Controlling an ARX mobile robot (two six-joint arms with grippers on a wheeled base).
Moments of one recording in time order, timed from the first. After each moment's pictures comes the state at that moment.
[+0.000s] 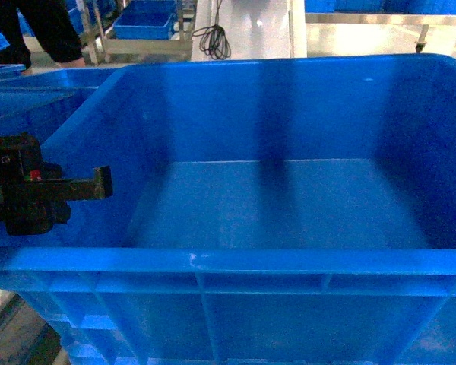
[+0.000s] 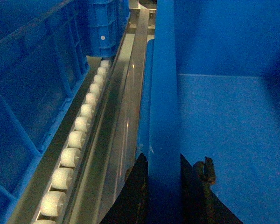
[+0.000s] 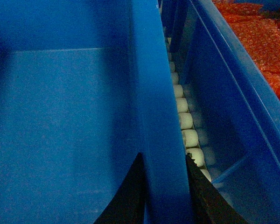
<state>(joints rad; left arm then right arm) -0.41 1.36 0.48 0.51 -0.42 -0.18 0.14 1.31 0.64 0.10 0.26 0.09</state>
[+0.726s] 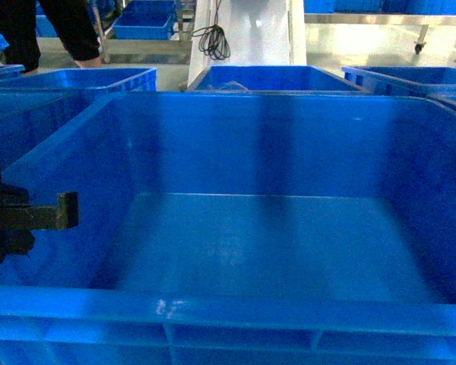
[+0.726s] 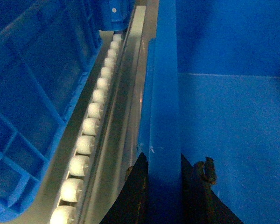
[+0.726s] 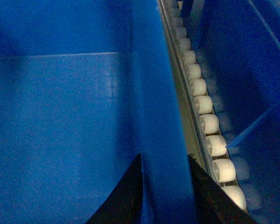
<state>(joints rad) -0.45 1.22 0.49 0.19 -0.46 -0.19 0.18 1.27 0.57 0.01 0.24 0.18</state>
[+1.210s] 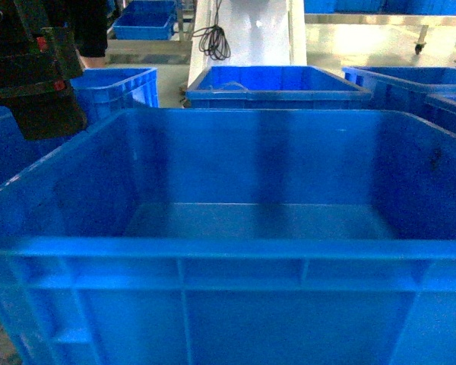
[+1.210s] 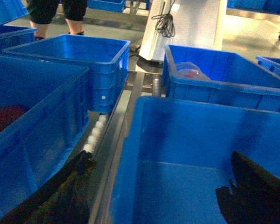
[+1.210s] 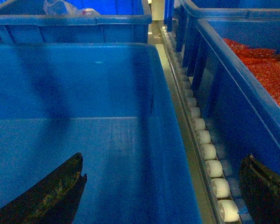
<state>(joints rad) -0.50 1.18 0.46 0.58 -0.54 -0.18 0.22 1.23 0.52 0.33 0.27 0.10</state>
